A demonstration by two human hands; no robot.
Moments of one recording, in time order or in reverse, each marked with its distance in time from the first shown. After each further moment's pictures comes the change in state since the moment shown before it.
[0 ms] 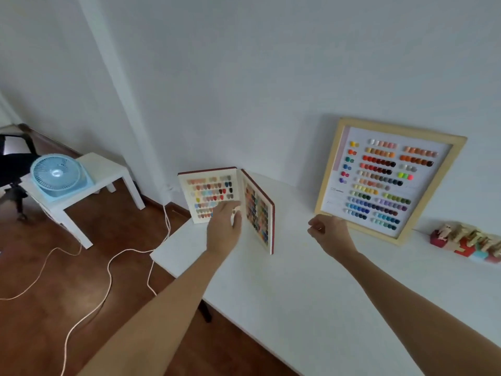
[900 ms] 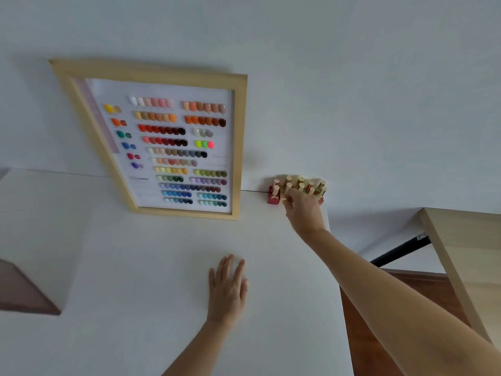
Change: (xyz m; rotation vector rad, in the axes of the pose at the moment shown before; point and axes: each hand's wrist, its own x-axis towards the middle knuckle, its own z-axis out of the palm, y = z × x) left_hand -0.148 0.205 0.402 0.220 -0.827 0.240; right_hand 0.038 0.332 -0.209 -0.289 0.271 0.332
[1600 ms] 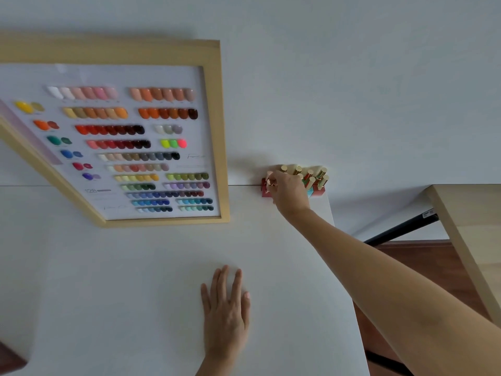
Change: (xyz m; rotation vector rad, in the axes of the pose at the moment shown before) left_hand 0.003 -0.005 0.019 0.046 -0.002 -0.052; right_hand 0.066 0.023 0.058 -0.037 -0.097 0.148
